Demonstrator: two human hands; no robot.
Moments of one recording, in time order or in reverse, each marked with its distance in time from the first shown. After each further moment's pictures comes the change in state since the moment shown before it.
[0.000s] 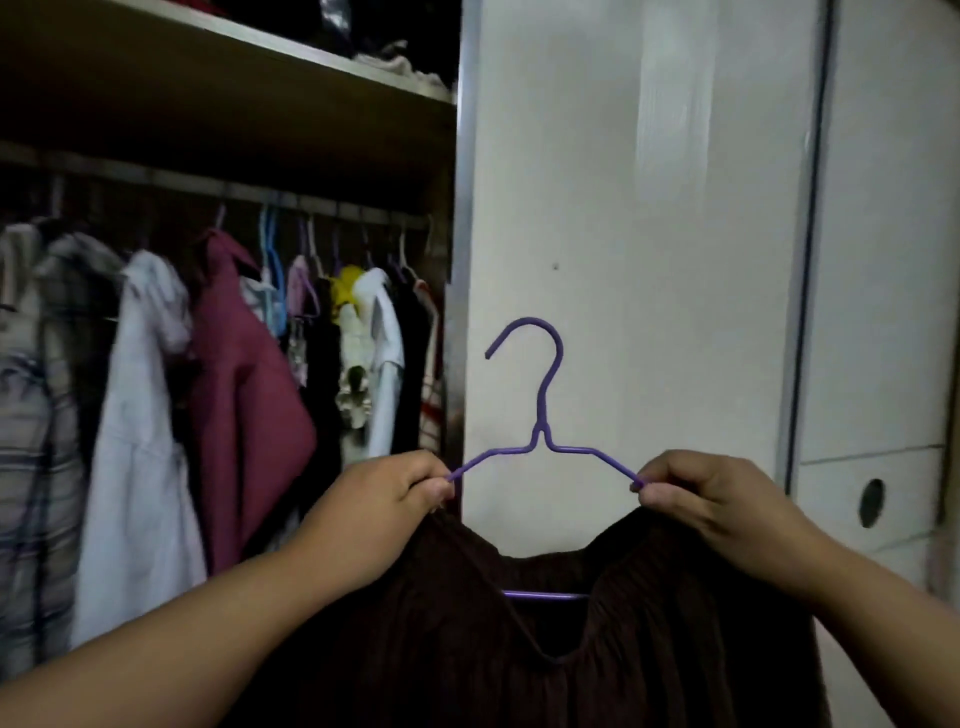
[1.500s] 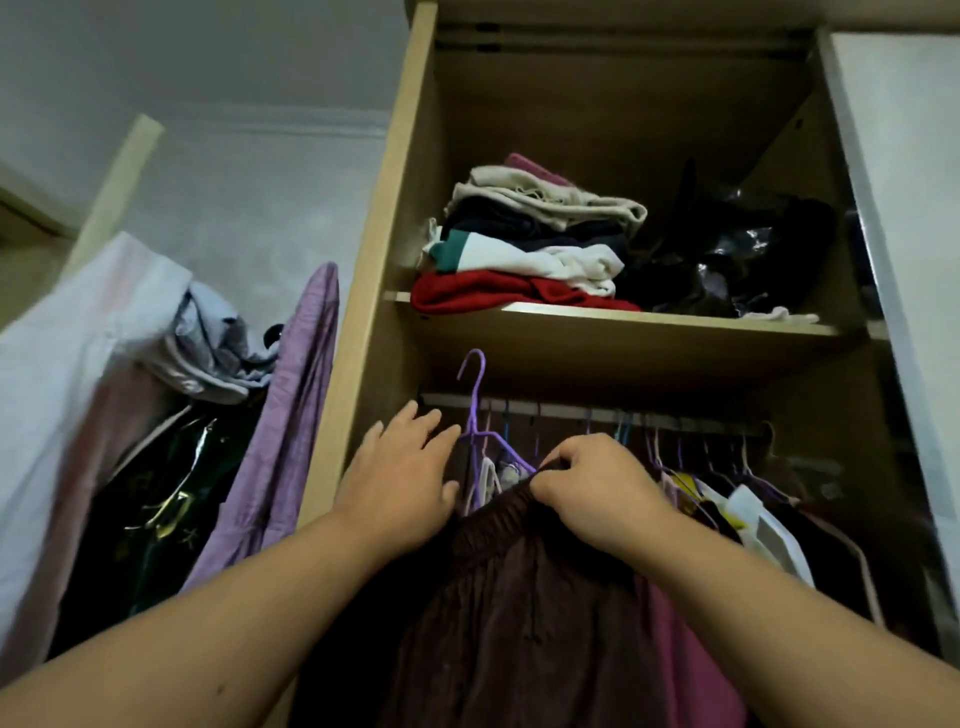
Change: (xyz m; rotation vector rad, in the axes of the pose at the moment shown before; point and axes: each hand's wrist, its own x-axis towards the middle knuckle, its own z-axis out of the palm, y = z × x) left_hand -0.055 -0.152 -0.371 1.020 0.369 -0.275; right_hand 0.166 -0.444 0.146 0.217 0.090 -0.276
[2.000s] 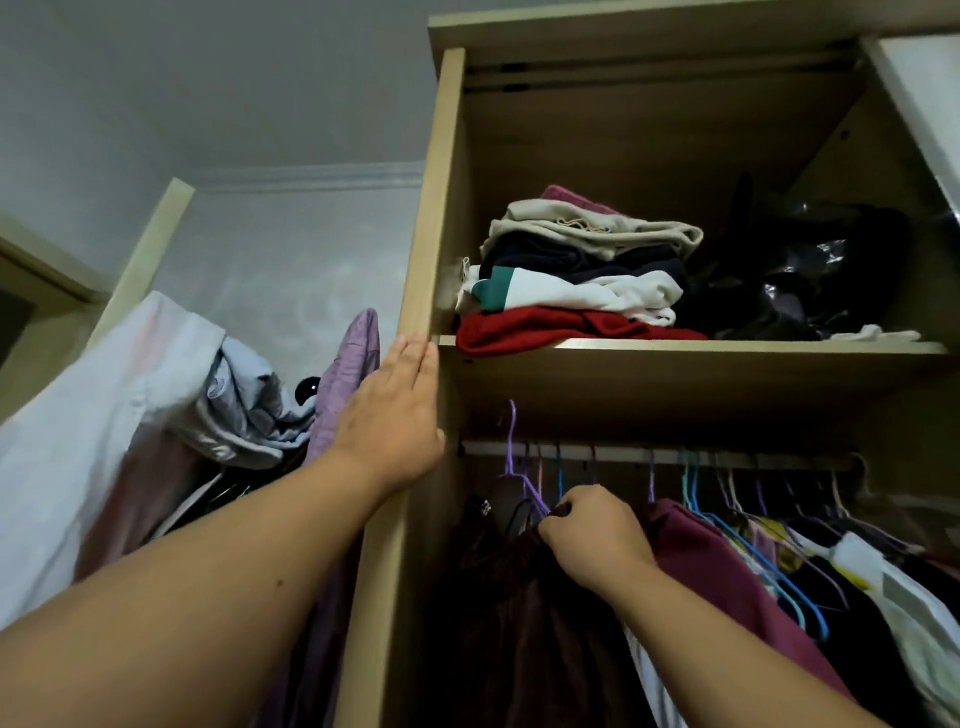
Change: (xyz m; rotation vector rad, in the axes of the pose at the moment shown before) left_hand 0.086 -0.089 -0.031 0.133 0.205 0.007; right_hand 0.094 0.002 0.097 0.058 0.073 0.136
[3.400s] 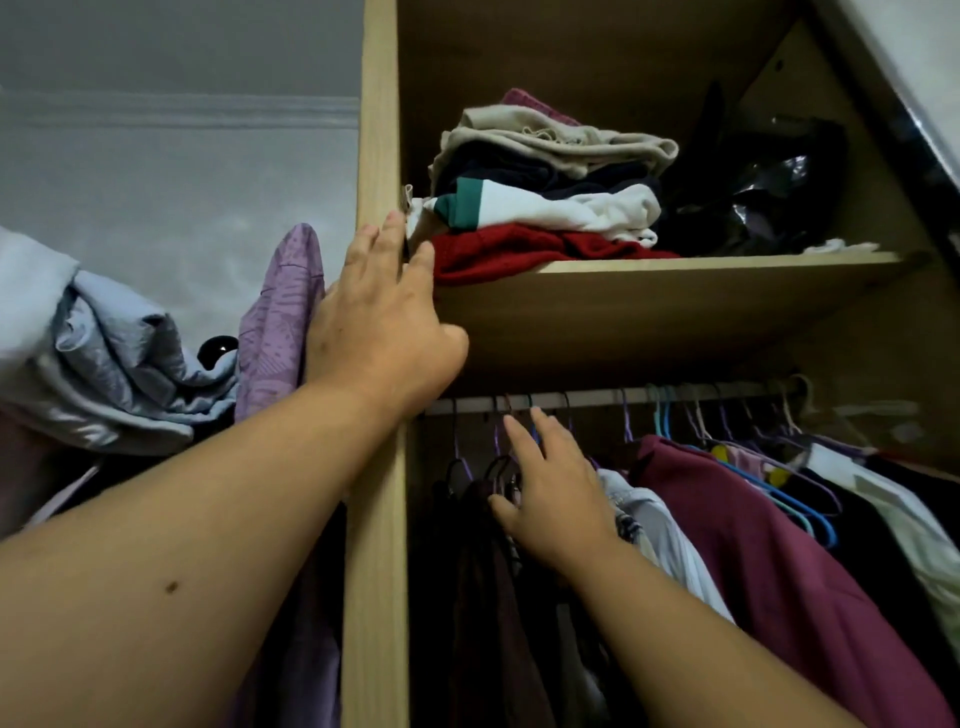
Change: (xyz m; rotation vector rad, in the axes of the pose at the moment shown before) left_hand 0.015 0.001 0.013 -0.294 0.163 -0.022; right_hand 0.033 0.016 0.088 -0.388 0.216 -0.276
